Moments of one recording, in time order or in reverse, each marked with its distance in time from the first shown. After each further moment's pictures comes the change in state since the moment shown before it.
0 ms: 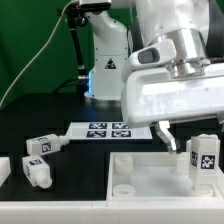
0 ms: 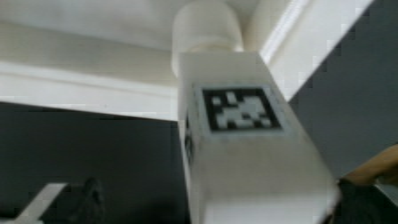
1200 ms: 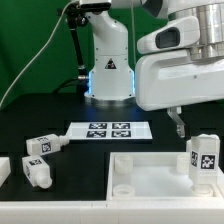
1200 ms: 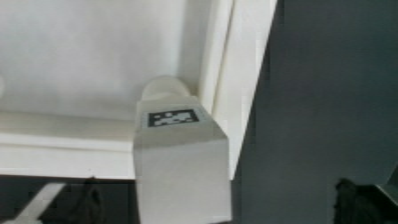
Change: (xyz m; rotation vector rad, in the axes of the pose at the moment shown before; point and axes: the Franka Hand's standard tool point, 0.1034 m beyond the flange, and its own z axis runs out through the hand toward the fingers) arm -0.004 -0.019 -0.007 0.032 -0.427 0.144
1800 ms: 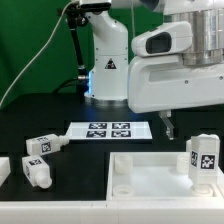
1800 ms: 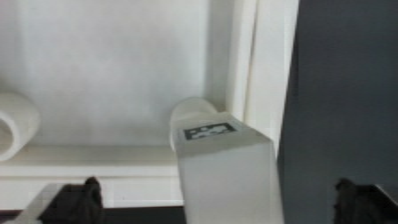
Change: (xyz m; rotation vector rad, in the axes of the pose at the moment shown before) arm 0.001 0.015 0.007 -0.025 -0.115 0.103
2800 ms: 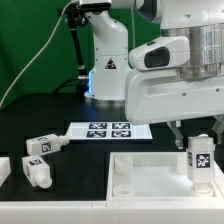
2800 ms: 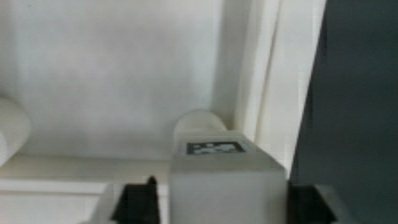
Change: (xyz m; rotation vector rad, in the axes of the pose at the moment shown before) arm -0.004 0.004 0.013 0.002 -0.013 -0.048
